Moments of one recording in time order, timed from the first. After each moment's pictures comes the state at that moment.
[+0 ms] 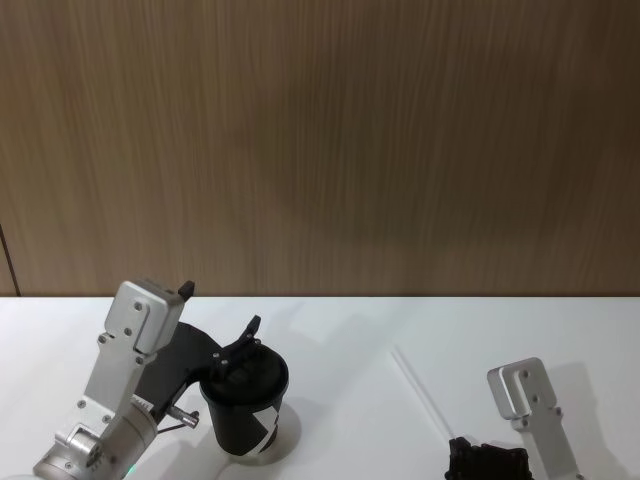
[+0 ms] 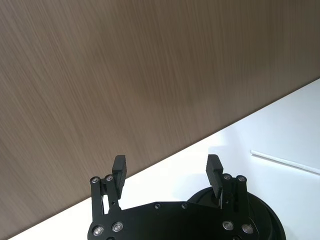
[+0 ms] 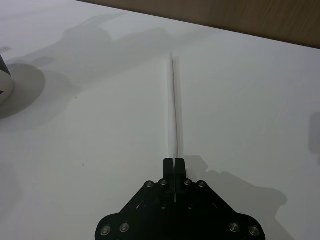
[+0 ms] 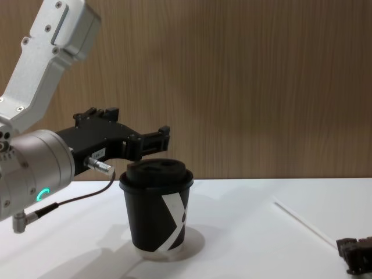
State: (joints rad) left arm -0.24 0.38 0.45 -1.63 -0.20 0.01 -0.01; right arm -0.01 0.27 -0.25 -1.76 0.13 0.58 0.06
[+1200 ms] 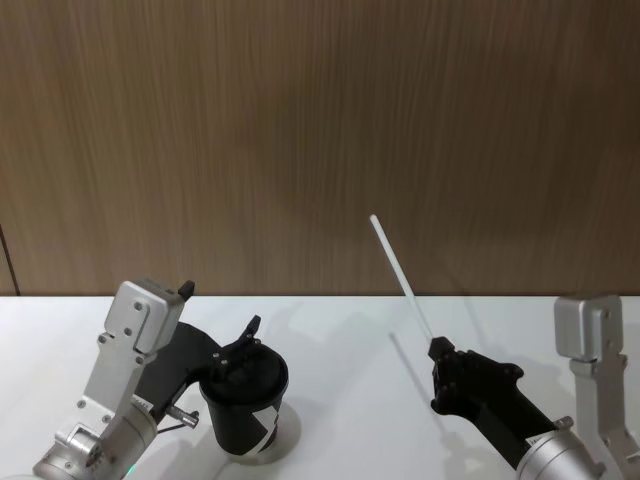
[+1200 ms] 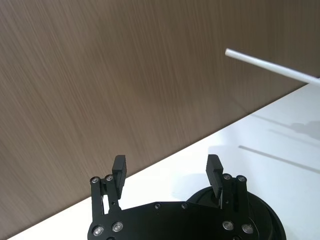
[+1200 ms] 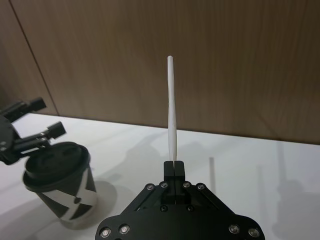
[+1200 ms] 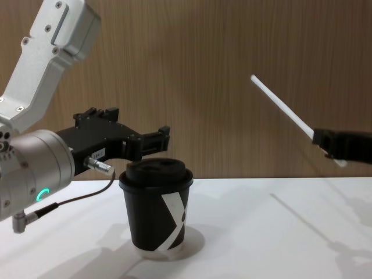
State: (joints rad) left arm -0.24 0.38 0.45 -1.63 -0.20 0.01 -0.01; right arm -0.03 0.20 -0.17 -1.86 0.27 0.32 0.18
